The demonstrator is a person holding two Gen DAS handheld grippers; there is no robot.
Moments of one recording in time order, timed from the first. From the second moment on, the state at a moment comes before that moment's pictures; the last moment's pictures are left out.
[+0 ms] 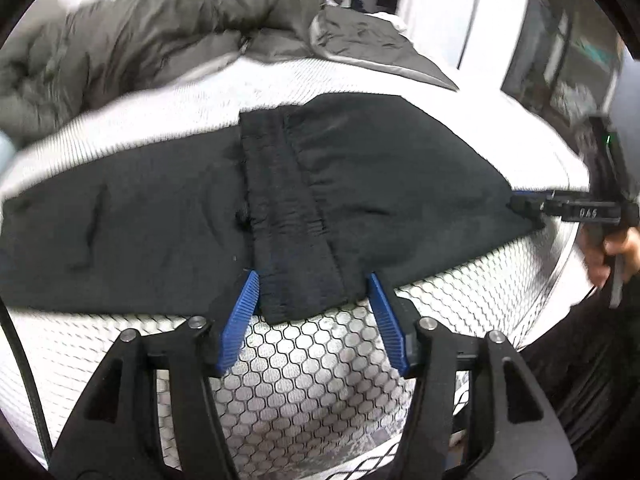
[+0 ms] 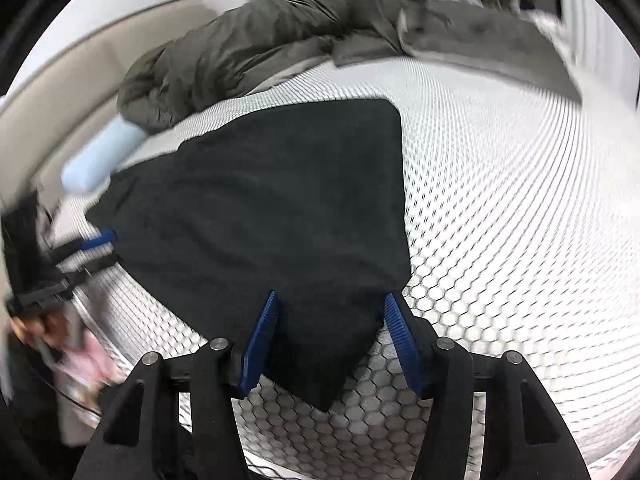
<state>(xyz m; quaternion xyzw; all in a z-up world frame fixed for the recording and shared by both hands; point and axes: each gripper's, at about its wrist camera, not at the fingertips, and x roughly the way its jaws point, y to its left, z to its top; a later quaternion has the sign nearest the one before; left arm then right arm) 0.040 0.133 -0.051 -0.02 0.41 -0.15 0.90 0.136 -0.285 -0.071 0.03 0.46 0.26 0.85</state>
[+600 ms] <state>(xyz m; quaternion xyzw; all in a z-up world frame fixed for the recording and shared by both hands) 0.130 0.150 -0.037 -0.11 0.45 -0.11 0.88 0.167 -0.293 -0.054 0.07 0.44 0.26 0.86</state>
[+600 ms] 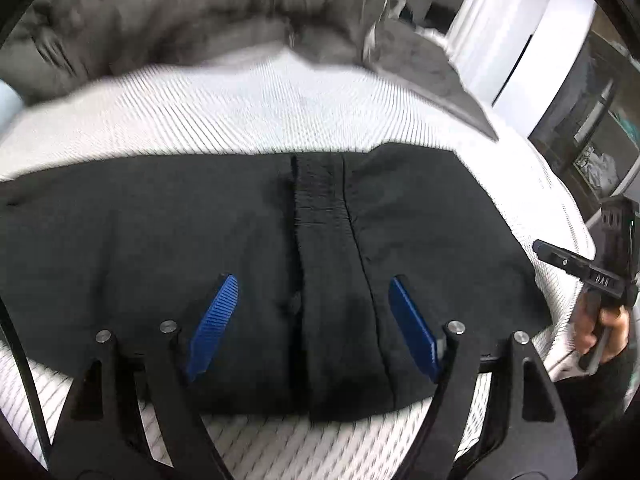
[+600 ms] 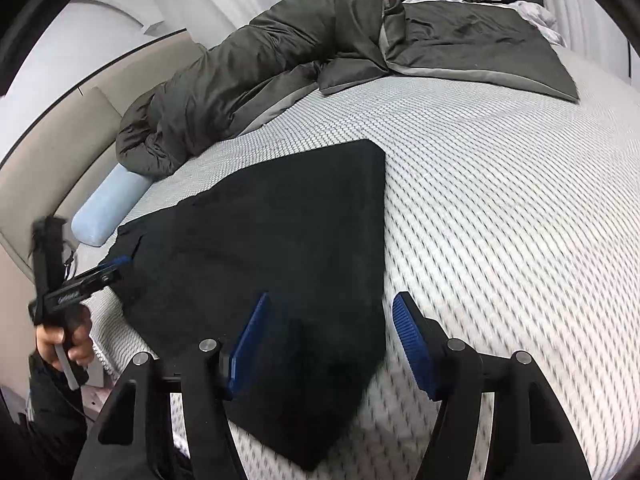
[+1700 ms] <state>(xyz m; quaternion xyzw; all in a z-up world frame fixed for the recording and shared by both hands) 0.126 0.033 -0.065 0.11 0.42 -0.16 0.89 0.148 -0.173 -0.084 -0.13 0.44 0.34 0.82</state>
